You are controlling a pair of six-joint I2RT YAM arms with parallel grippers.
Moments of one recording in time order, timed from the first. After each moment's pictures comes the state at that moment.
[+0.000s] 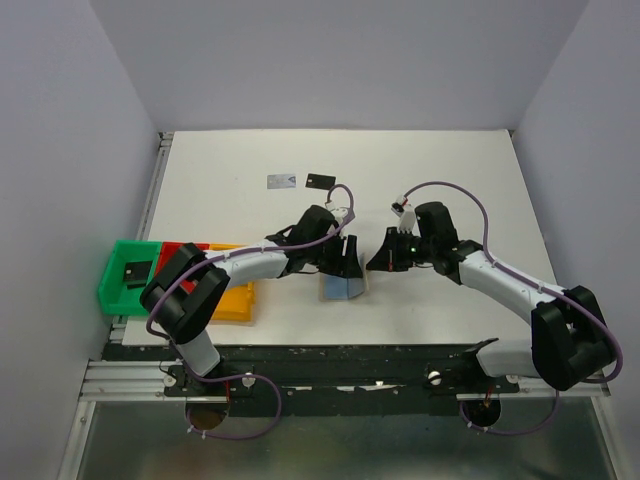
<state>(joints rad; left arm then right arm) -0.75 1.67 0.93 0.01 0.38 -0.51 0.44 1.32 0.70 -0.12 -0.53 0.44</state>
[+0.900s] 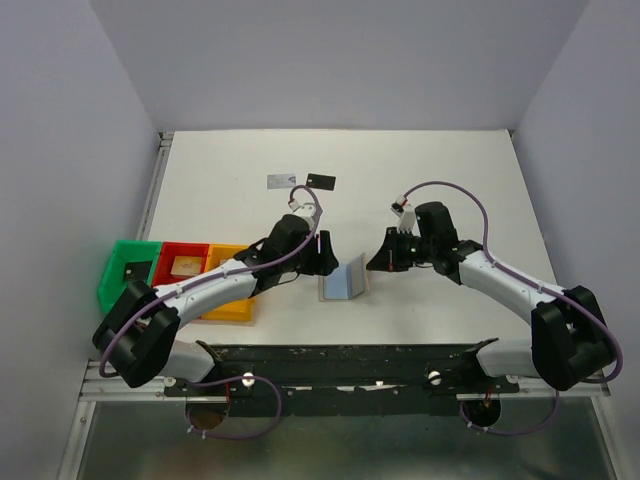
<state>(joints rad) -0.73 1.36 0.72 -0.02 0.06 -0.56 0.44 1.32 0.70 -0.12 -0.53 0.42</state>
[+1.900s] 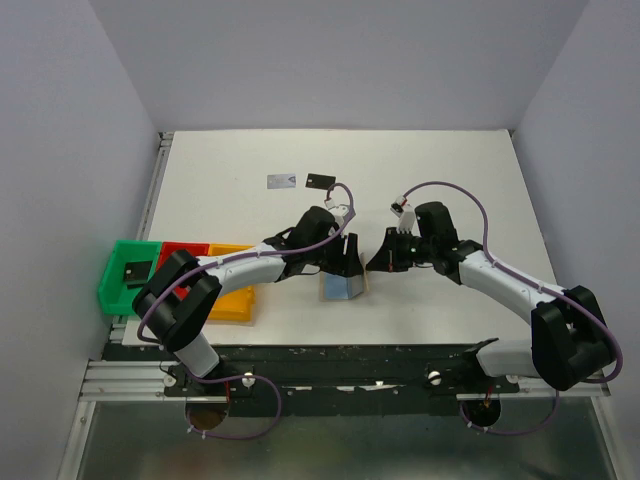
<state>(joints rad) -0.77 1.63 0.92 0.04 0.31 -0.50 0.44 1.32 0.70 -0.12 -0.55 0.43</state>
